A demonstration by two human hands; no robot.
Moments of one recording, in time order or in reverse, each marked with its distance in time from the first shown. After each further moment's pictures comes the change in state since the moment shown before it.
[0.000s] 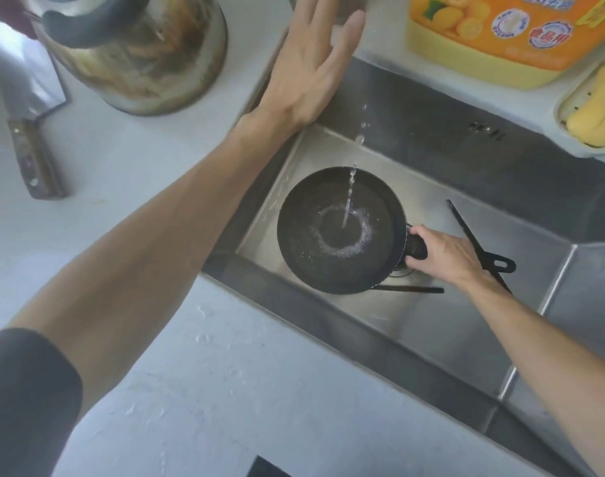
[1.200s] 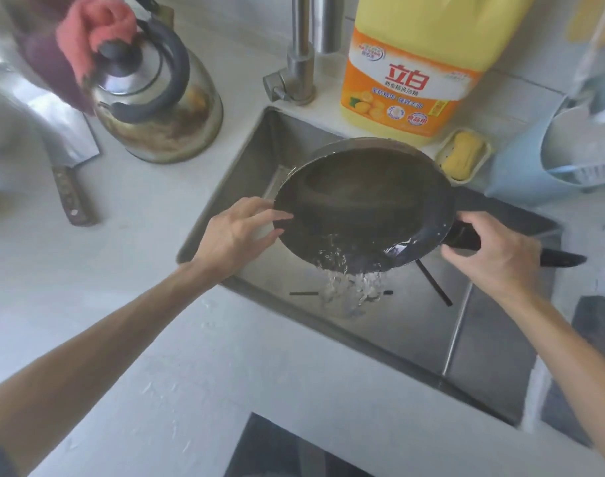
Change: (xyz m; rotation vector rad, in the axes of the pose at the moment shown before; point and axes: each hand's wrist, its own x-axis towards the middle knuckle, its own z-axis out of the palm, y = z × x) left_hand -0.154 0.036 -0.070 0.324 -0.227 0.037; right_hand -0.157 -0.016 -0.171 0.069 0.637 0.061
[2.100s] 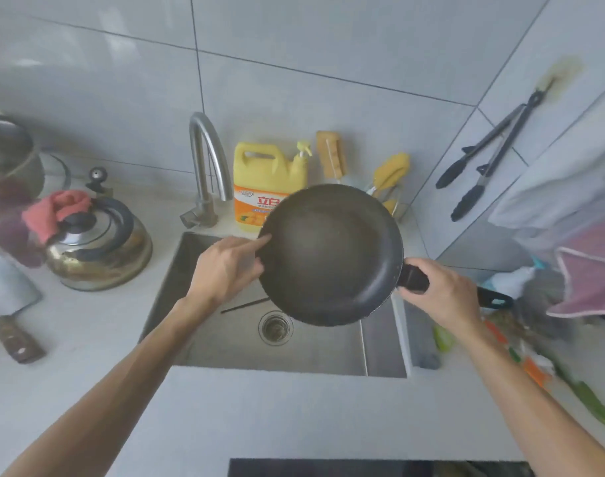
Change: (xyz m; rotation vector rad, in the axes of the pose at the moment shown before) left_hand 0.035 0.128 -0.116 -0.148 0.165 0.257; right_hand -0.136 -0.041 -0.185 -0.127 0.224 0.296
